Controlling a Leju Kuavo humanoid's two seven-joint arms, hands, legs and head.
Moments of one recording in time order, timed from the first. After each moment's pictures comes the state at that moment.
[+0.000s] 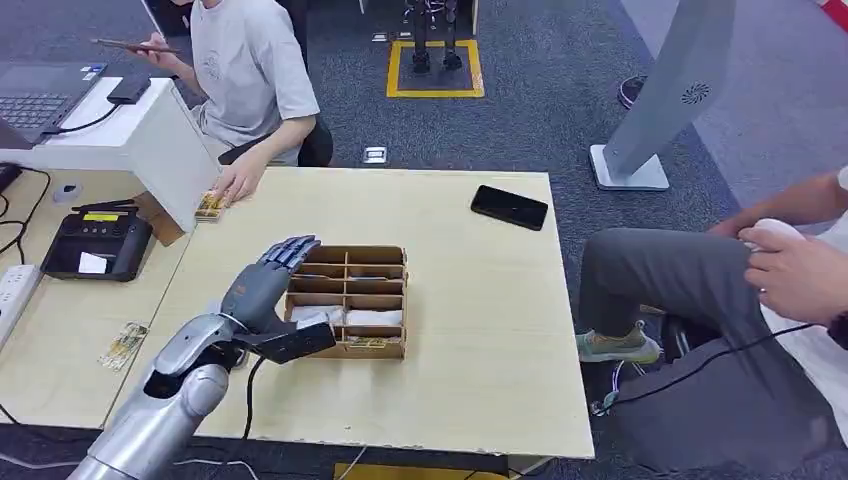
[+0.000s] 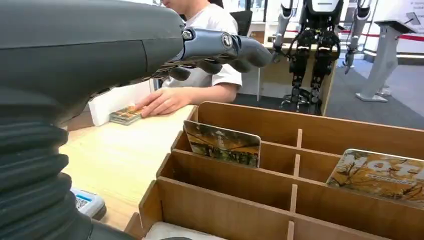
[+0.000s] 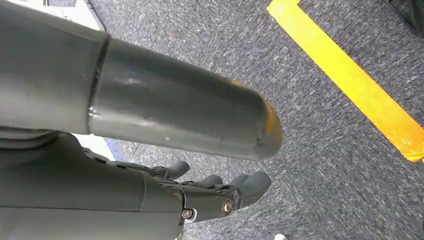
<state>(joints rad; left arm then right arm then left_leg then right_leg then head) -0.27 0.30 -0.48 -1.45 -0.80 0.01 -0.21 -0.09 -0.11 1.41 -0.12 -0.47 -0.37 -0.09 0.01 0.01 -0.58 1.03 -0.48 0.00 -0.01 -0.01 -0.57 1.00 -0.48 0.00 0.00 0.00</state>
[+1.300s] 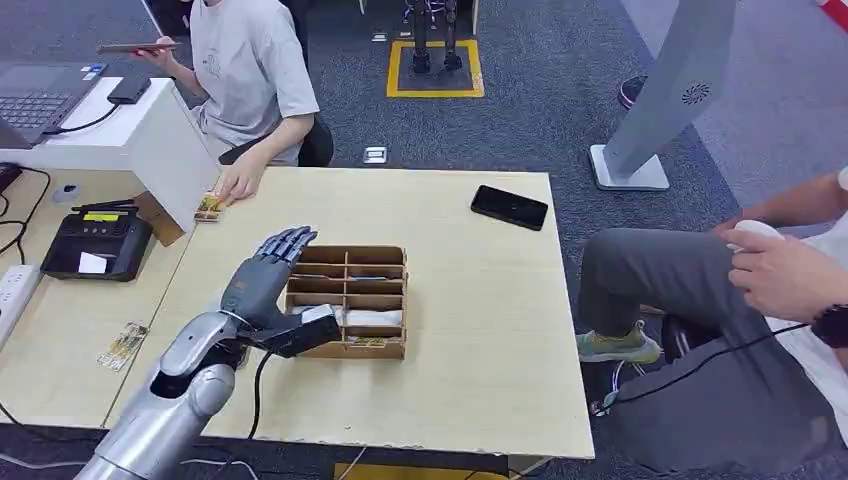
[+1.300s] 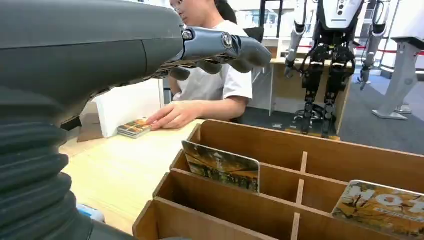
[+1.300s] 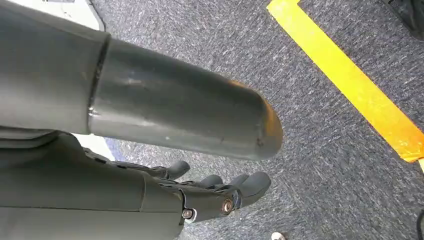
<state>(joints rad) -0.27 0.27 -0.48 -1.45 -0.85 0.07 -0.15 -0.09 -0.11 1.43 -0.12 -0.47 -0.37 -0.09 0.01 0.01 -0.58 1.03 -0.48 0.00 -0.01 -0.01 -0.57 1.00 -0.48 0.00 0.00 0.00</state>
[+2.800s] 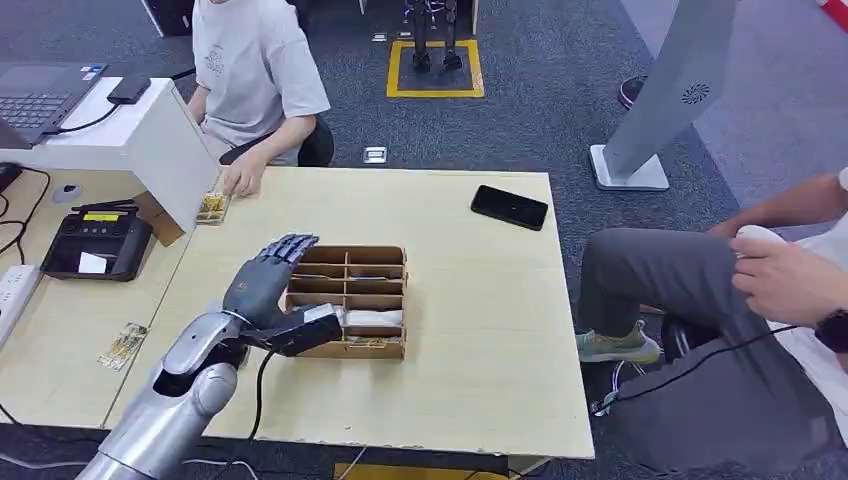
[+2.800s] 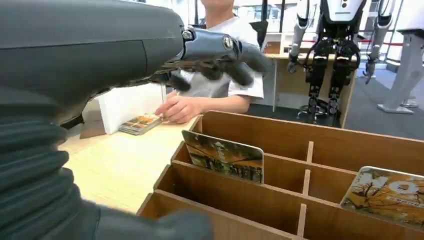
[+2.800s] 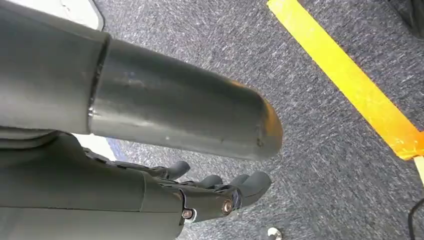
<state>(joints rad) -0.28 0.27 -0.48 -1.42 -0.86 0.06 -0.15 -0.10 -0.11 1.45 -0.12 -0.47 -0.37 -0.09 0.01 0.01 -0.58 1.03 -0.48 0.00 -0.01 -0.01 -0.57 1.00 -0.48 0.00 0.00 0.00</state>
